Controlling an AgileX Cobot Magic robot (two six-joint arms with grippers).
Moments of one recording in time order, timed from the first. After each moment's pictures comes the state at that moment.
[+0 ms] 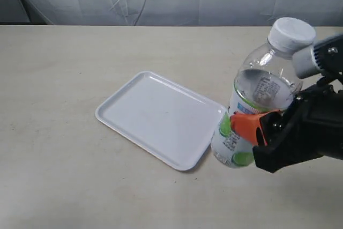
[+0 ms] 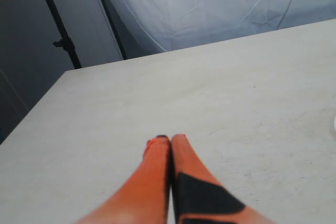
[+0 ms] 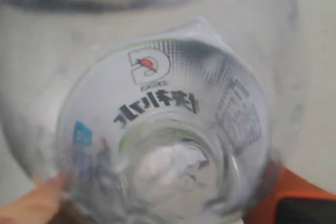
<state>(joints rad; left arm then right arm) 0.04 0.06 0.00 0.23 0.22 -0.04 0.80 0.83 -0.47 0.16 0.31 -0.05</state>
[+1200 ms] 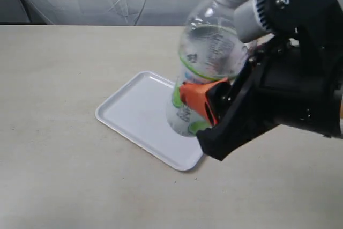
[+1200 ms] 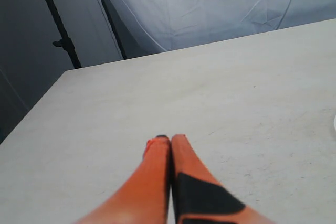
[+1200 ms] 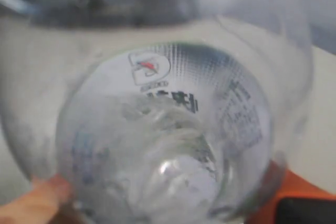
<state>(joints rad) 0.04 0.06 0.00 0.23 0.22 -0.04 1.15 0.95 -0.71 -0.62 0.37 0.65</state>
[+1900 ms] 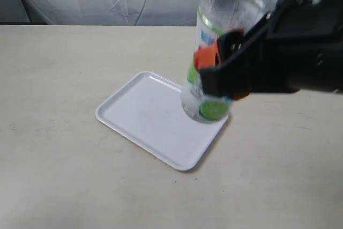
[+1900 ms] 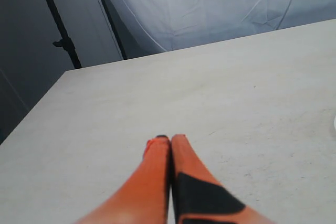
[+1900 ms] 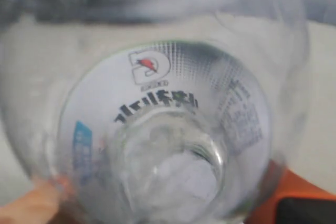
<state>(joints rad) 0.04 0.06 0.00 0.23 0.22 -0.04 1.12 1.01 -0.87 -0.50 0.60 0.72</state>
